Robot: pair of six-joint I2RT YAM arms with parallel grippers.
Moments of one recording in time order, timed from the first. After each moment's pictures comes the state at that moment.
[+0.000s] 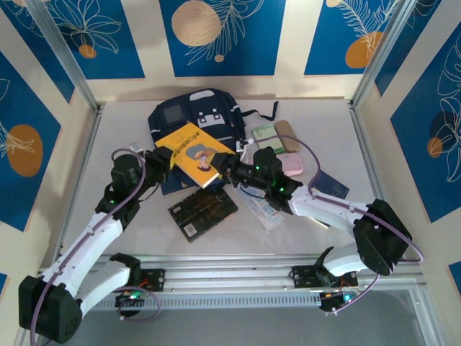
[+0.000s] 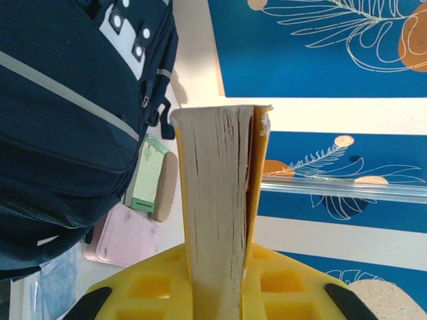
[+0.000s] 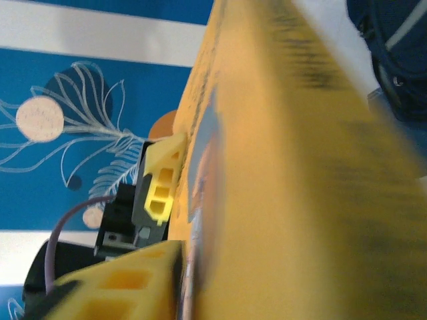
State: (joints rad) left arm -0.33 0.92 0.63 0.08 0.19 -1.47; right arm 0.79 1.39 0.82 0.43 -0.30 1.38
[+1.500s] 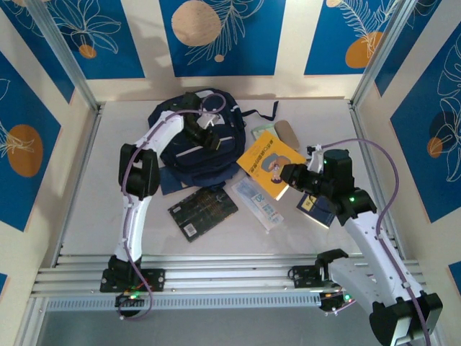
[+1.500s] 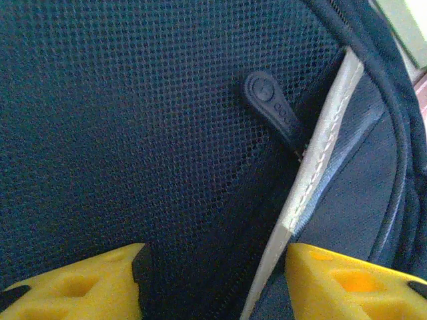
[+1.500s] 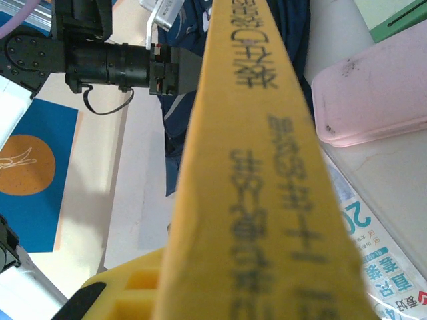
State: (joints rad) left arm -0.34 2.38 2.15 -1.03 0.43 0.10; right arm 0.22 0.84 0.79 -0.52 -0.50 0.72
